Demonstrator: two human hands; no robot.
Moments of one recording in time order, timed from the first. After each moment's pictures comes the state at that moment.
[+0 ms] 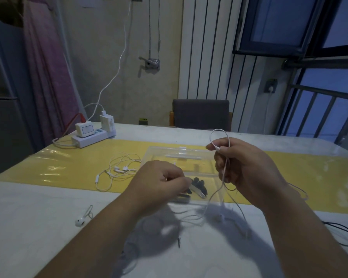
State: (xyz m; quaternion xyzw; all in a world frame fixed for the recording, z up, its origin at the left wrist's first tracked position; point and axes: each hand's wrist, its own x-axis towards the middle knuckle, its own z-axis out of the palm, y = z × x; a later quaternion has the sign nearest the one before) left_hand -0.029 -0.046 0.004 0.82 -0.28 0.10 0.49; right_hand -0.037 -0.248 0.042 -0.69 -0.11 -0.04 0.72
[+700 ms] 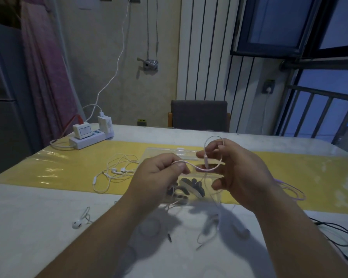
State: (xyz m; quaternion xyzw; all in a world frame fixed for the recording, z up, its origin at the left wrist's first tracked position) left_hand -0.035 -0.059 0.008 0.71 -0.22 0.09 0.66; right_hand -0.040 -0.245 0.040 -0.67 -0.07 0.00 0.74
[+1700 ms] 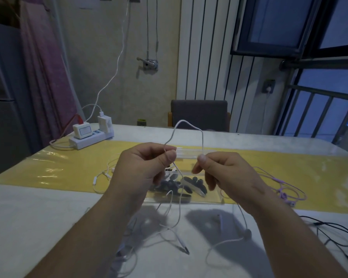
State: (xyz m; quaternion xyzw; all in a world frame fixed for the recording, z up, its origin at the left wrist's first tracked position) left_hand -0.030 -0.046 0.021 0.61 -0.14 0.11 0.77; right_hand -0.047 -0.231 0.039 -0.83 -0.12 -0.06 0.55
